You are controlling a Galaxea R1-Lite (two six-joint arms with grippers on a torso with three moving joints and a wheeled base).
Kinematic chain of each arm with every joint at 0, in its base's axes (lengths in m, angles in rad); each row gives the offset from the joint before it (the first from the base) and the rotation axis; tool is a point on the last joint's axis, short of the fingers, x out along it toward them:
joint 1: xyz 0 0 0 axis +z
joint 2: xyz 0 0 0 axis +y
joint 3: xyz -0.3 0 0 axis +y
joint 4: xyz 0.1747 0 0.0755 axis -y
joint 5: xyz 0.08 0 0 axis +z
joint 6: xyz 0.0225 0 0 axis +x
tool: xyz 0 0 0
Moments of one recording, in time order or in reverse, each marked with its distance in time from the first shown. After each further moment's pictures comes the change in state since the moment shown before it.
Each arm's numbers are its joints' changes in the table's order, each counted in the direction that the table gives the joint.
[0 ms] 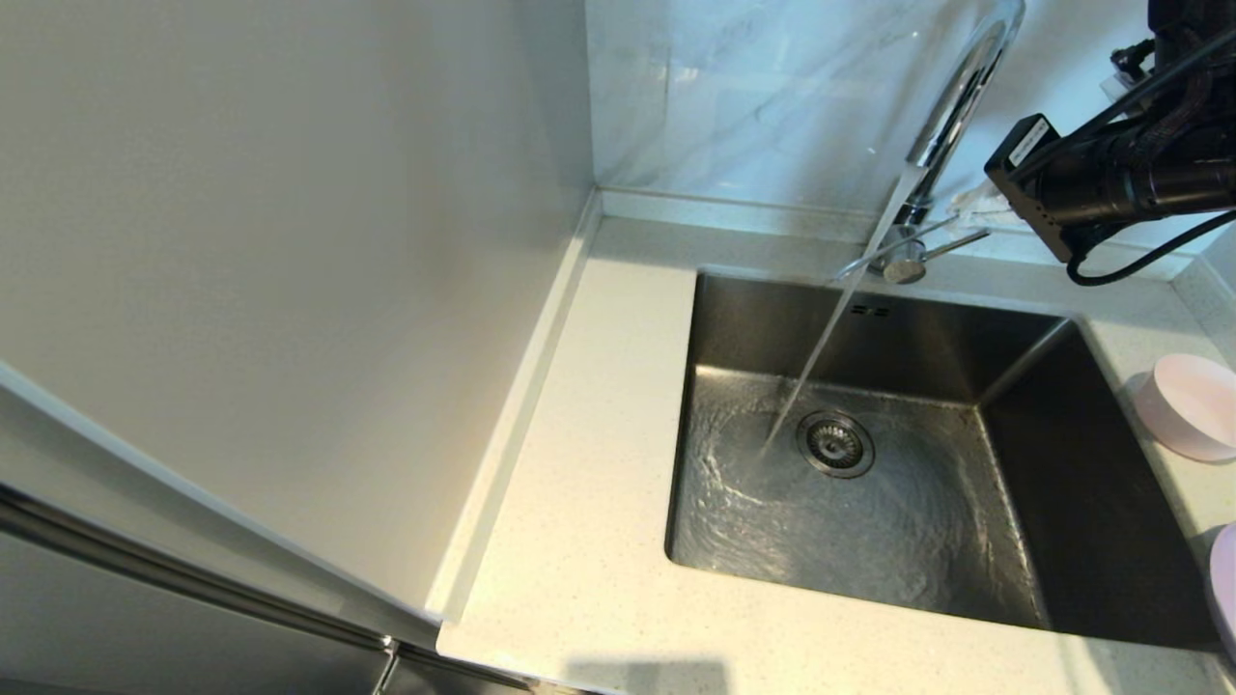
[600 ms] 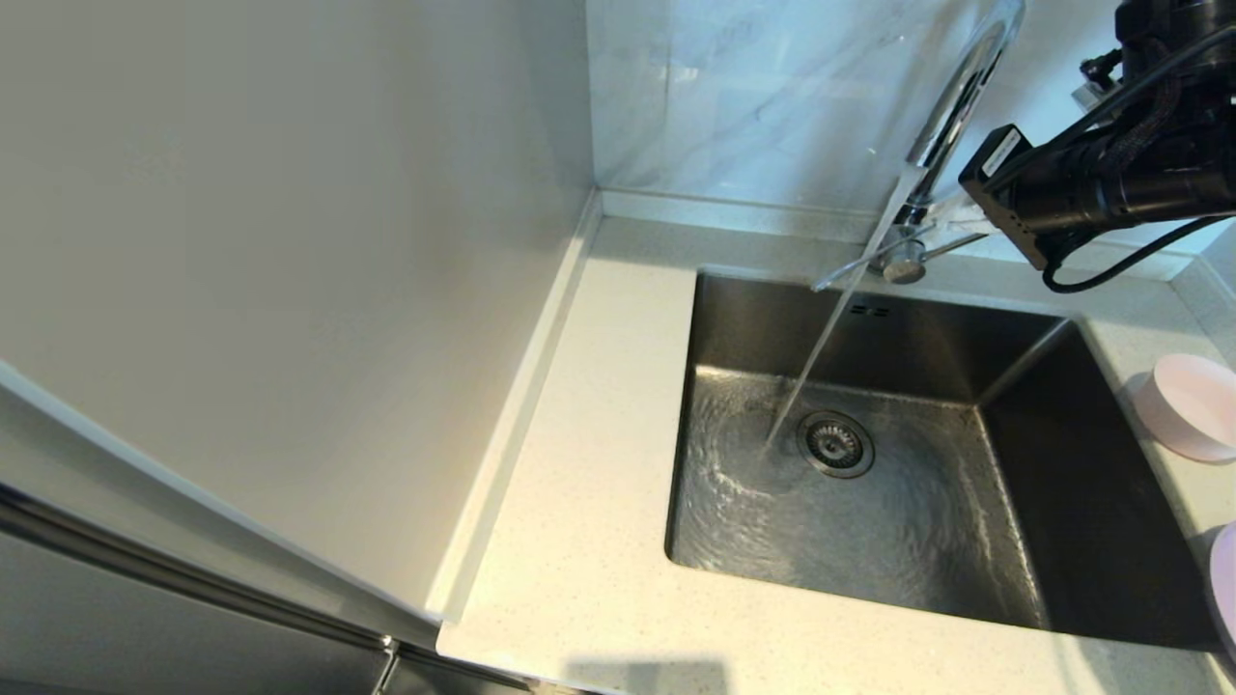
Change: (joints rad) left arm 0.000 0.000 0.000 0.000 0.000 0.000; right arm 0.040 0.013 0.006 0.001 -0.014 0.001
